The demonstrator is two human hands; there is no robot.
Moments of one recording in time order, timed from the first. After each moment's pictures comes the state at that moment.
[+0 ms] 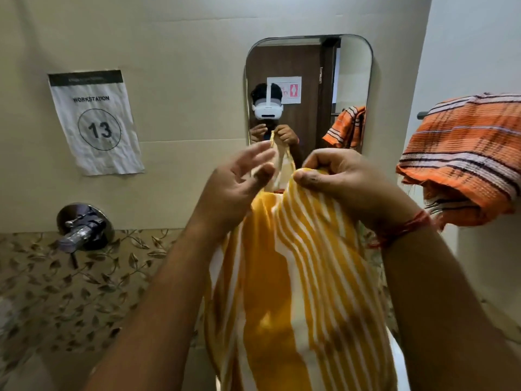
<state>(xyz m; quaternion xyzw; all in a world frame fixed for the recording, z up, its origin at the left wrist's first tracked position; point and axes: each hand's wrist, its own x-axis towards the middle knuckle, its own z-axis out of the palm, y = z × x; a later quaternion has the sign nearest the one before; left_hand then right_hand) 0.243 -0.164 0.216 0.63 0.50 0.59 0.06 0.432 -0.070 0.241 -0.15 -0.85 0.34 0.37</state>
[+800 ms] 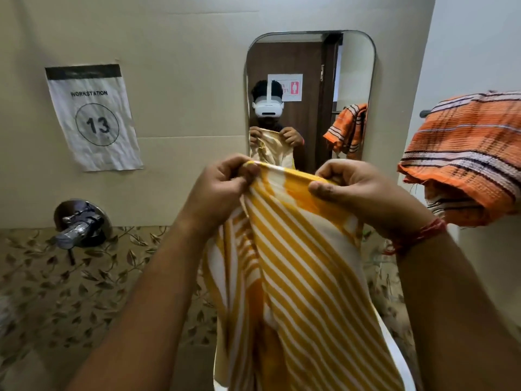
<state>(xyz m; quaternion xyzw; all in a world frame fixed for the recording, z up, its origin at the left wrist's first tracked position) 0.222 -0.154 0.208 0.58 0.51 0.63 0.09 0.450 -0.056 0.227 -0.16 -0.84 0.38 0.34</state>
